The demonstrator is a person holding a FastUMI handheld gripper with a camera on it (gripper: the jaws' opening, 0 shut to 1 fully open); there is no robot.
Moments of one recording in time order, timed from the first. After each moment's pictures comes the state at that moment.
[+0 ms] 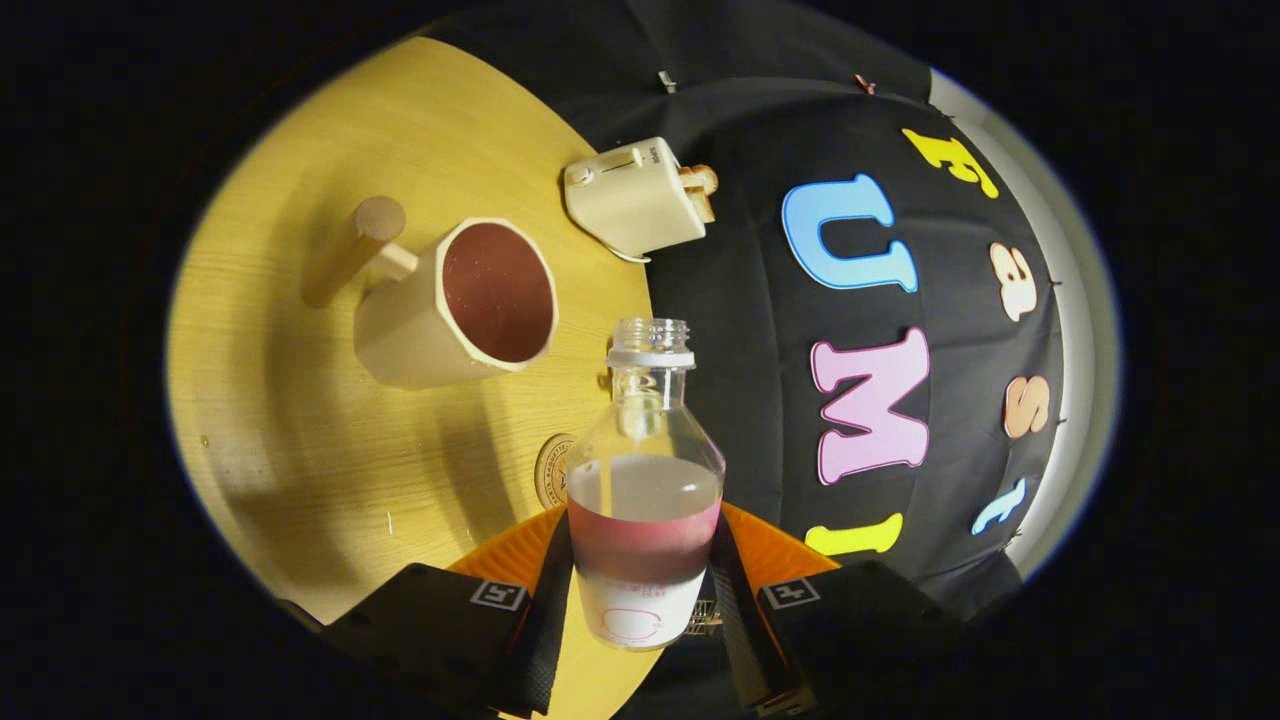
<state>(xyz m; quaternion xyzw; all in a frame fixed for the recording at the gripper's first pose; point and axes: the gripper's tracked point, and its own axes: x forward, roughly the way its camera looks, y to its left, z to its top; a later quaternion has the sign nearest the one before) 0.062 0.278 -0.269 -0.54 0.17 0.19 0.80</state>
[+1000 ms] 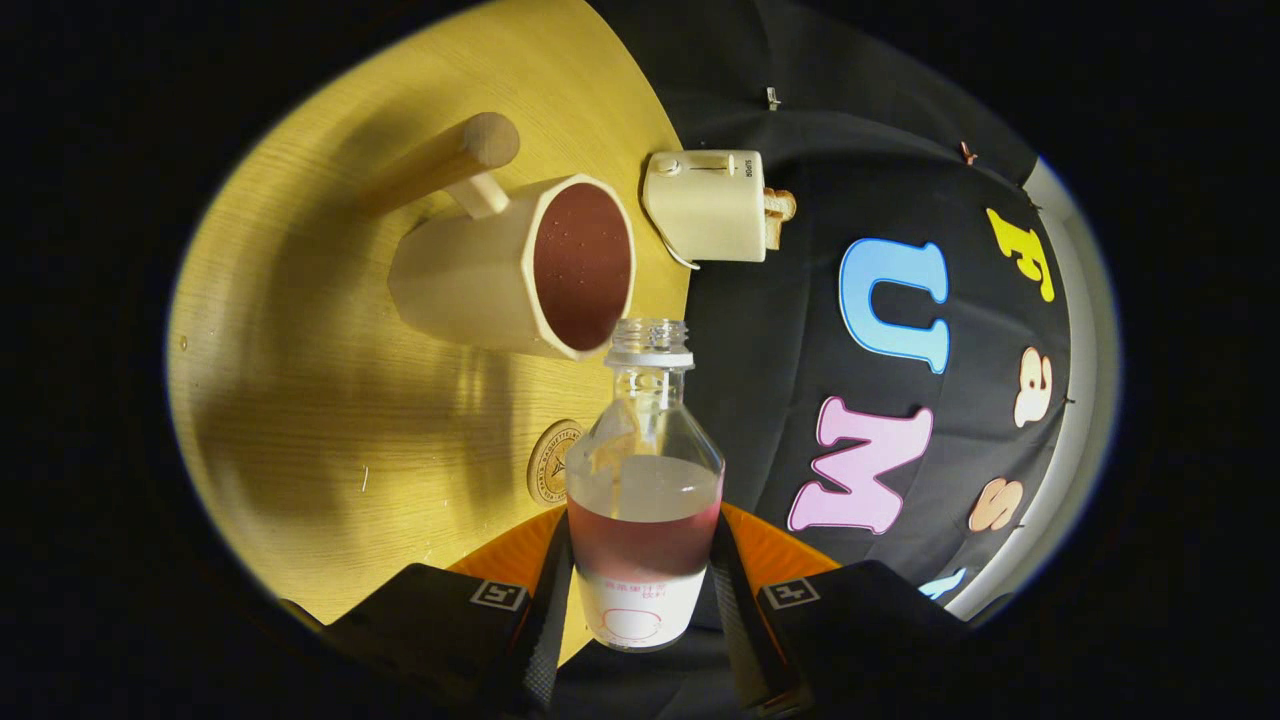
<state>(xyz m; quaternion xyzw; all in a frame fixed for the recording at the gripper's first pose) 0.067 0.288 -0.274 -0.65 0.14 0.22 0.71</state>
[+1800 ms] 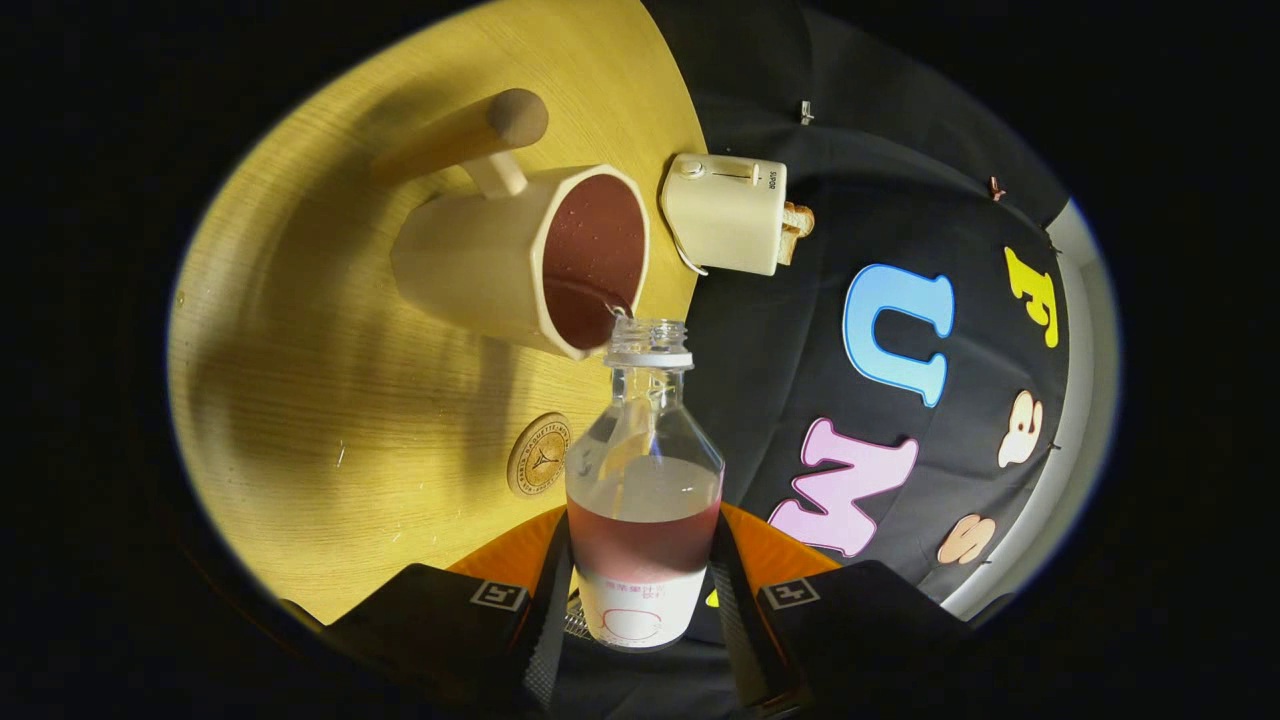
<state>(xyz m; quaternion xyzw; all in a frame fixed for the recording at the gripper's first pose) 0.077 0.290 -0.270 -0.69 0.13 0.22 0.68</state>
